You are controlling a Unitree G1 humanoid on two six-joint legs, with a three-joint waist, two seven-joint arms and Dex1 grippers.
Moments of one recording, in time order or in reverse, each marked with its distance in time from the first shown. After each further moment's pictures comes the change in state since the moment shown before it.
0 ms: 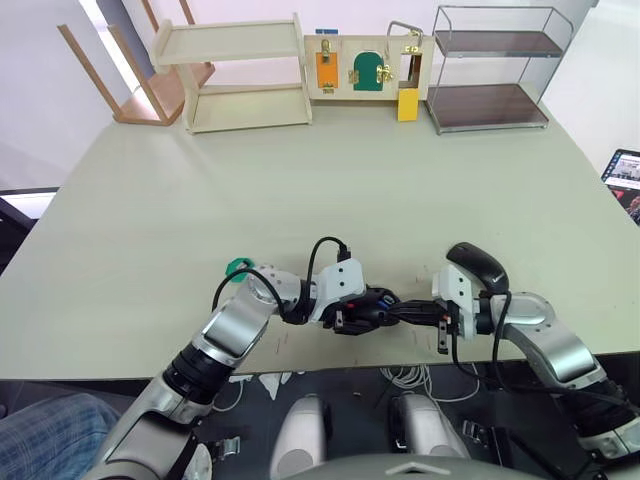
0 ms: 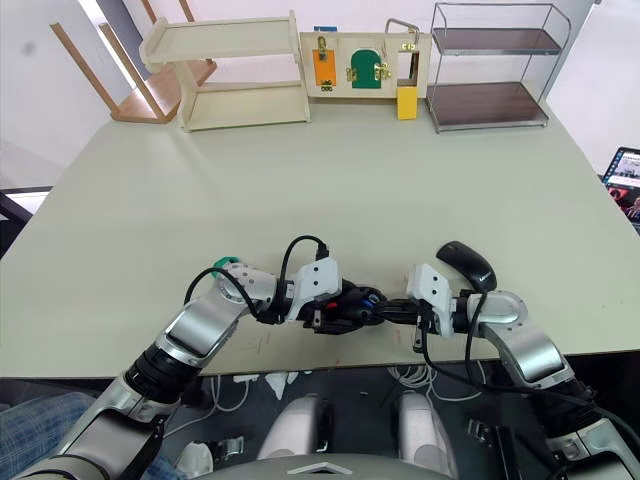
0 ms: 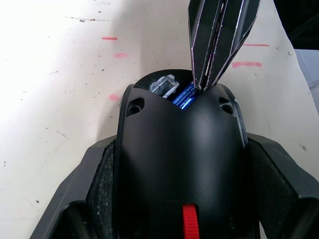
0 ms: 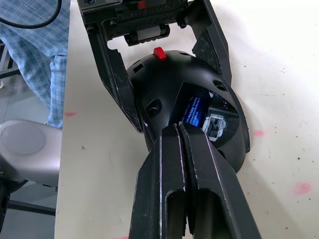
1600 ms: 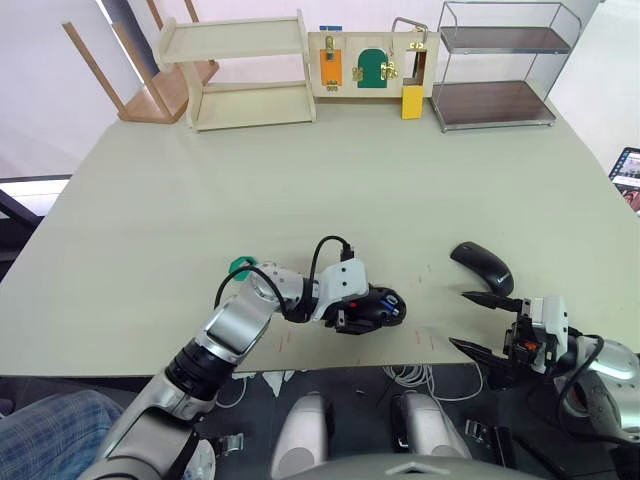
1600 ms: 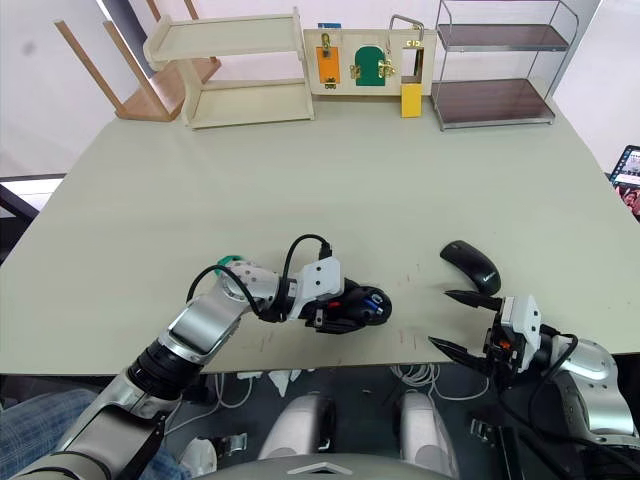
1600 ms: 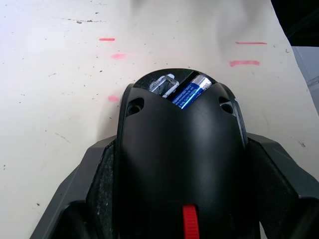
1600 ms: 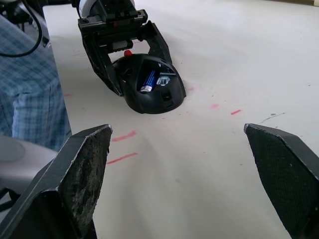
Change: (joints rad) left arm -0.021 -0.001 -0.015 0.017 -0.001 -0.039 -0.009; right arm 0.317 0.024 -0.378 0.113 0.168 -0.416 0.186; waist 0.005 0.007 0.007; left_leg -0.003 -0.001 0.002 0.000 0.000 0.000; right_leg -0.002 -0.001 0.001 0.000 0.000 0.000
